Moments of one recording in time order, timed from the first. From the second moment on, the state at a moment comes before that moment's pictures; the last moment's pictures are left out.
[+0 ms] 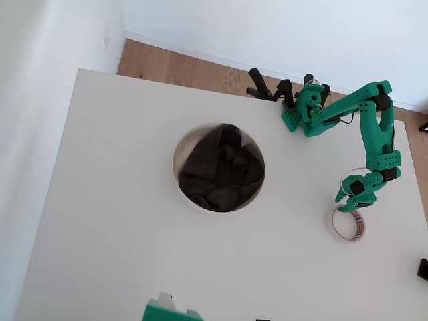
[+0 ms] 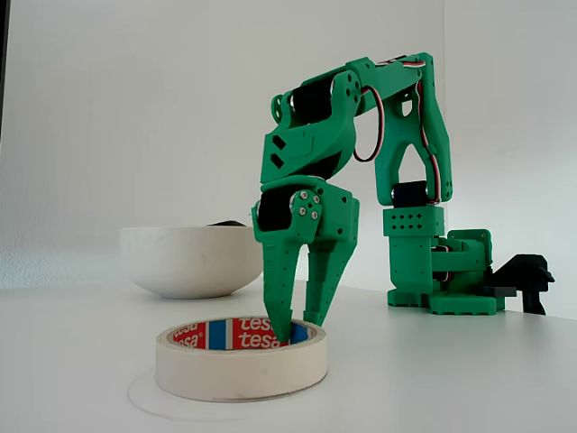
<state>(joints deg) -19.9 88.7 113.4 52.6 13.8</state>
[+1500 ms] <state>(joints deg) 32.8 136.5 89.6 82.1 -2.8</state>
